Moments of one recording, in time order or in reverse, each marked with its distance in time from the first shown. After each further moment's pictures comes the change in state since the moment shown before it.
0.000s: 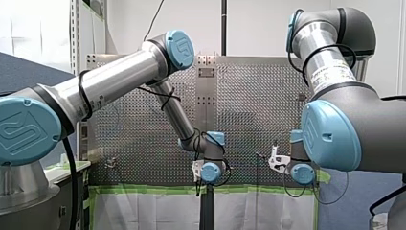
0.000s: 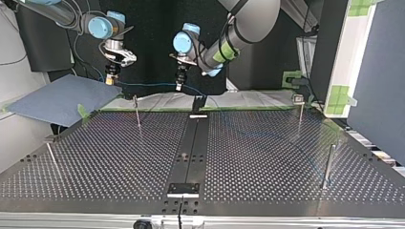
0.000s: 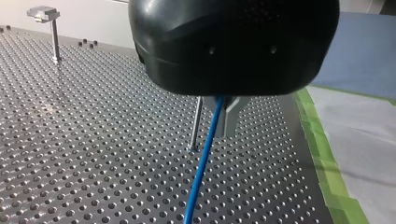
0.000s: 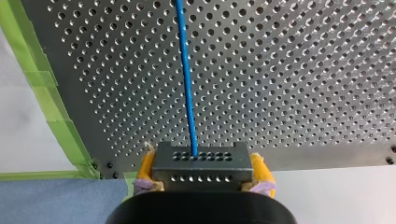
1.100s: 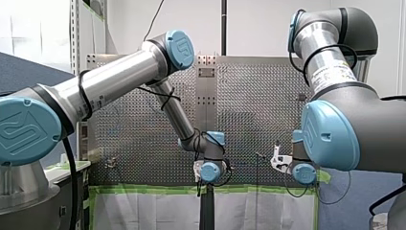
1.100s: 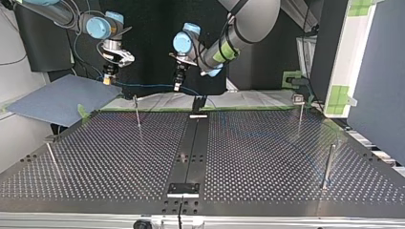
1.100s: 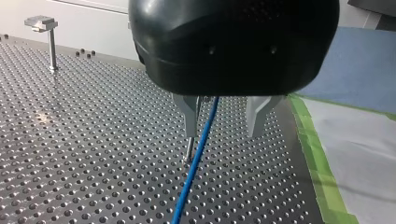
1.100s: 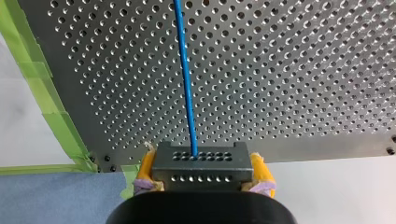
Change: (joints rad) left arm 0.000 0.000 0.000 -0.009 0.040 -0.008; right arm -0.017 -0.001 0.000 -0.002 0.000 0.006
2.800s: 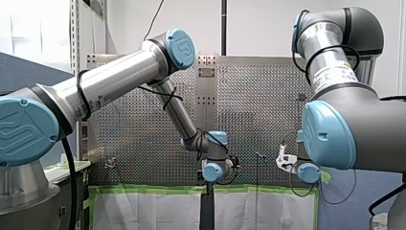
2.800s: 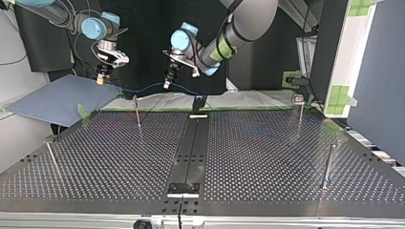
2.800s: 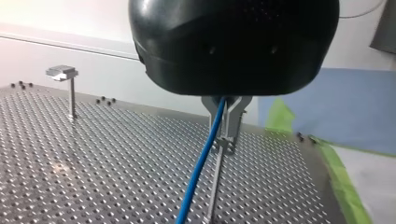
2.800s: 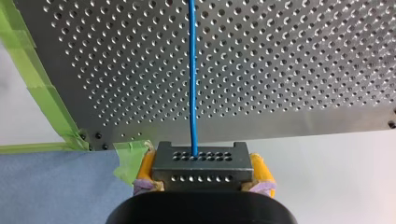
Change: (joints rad) left arm -0.023 -0.001 0.019 0.075 0.118 -0.027; right arm -0.043 0.001 -0.005 -0.001 0.010 0.002
